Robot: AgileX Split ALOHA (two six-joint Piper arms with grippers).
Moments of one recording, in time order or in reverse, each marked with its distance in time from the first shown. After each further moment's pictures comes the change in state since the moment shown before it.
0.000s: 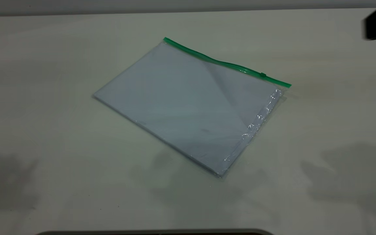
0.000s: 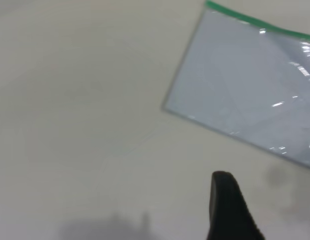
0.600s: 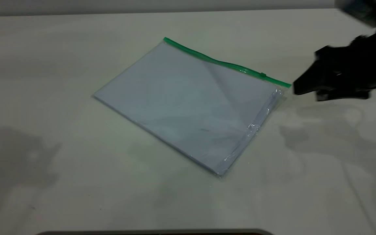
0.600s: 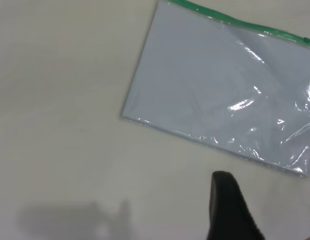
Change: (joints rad) left arm -0.013 0.211 0.000 -0.207 -0.063 0.218; right arm 0.000 0.801 -0.250 0.663 0.028 -0.795
